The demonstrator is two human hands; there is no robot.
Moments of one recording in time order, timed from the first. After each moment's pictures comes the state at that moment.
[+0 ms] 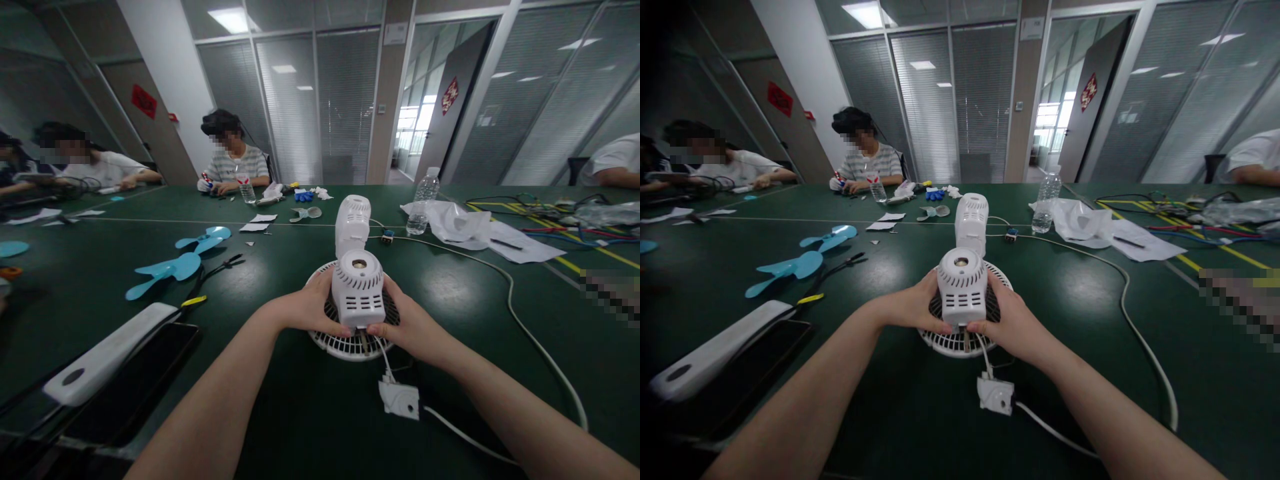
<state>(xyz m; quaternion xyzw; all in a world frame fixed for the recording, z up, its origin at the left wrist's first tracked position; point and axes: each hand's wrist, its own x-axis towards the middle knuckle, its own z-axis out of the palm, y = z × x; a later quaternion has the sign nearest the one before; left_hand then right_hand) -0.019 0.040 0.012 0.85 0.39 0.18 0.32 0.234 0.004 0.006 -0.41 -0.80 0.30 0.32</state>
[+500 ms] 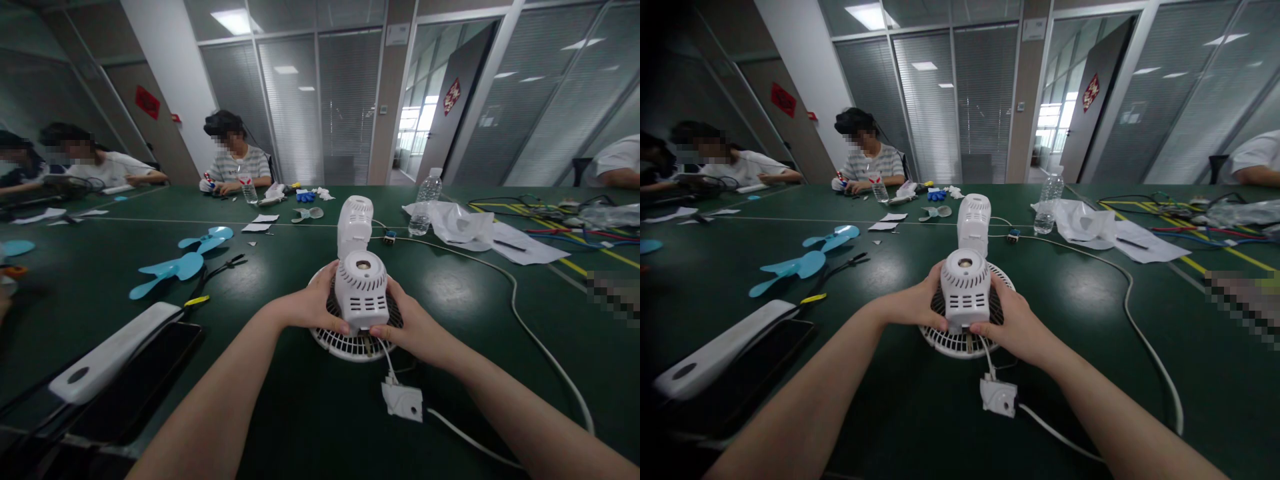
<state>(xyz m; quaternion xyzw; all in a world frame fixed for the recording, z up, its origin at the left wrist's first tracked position) -0.017 0.038 0.018 0.82 0.39 0.20 0.37 0.235 0.003 0.007 -0.43 -0.79 0.31 0.29</state>
